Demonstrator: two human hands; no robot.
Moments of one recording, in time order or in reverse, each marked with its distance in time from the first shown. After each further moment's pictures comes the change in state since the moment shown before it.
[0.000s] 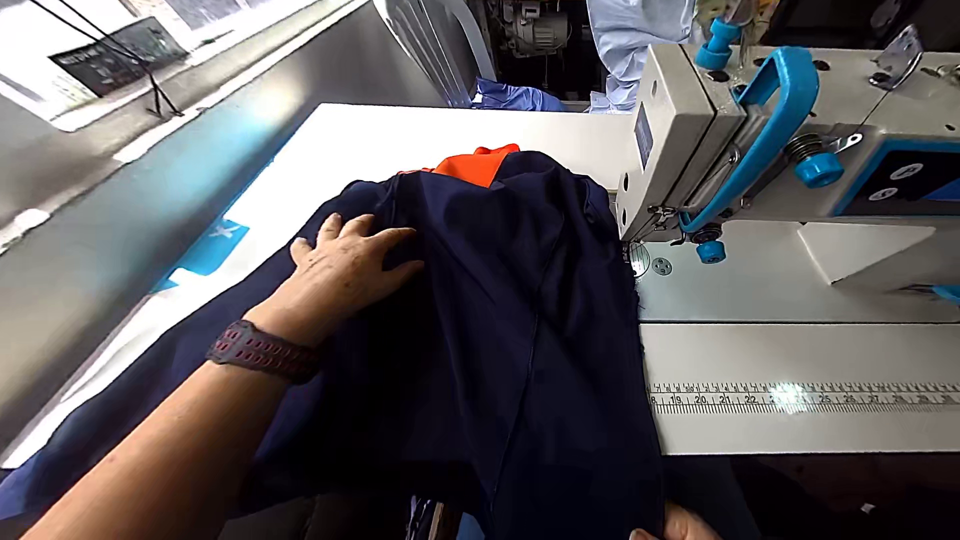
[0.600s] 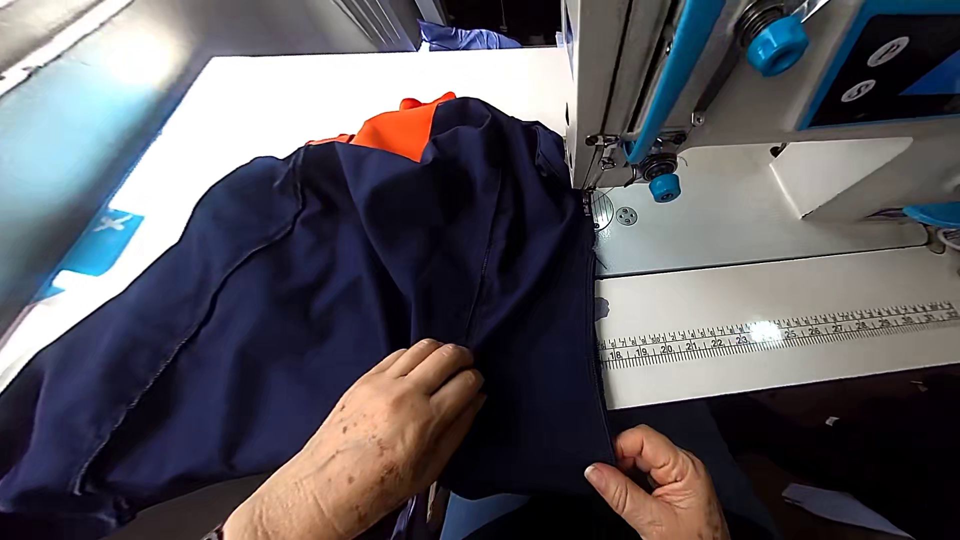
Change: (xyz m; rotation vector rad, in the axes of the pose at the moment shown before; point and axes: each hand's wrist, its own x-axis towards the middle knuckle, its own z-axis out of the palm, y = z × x) left_hand -0.115 0.103 0.045 -0.117 0.175 0.737; right_hand 0.006 -0.027 0.030 -0.094 0.452 -0.156
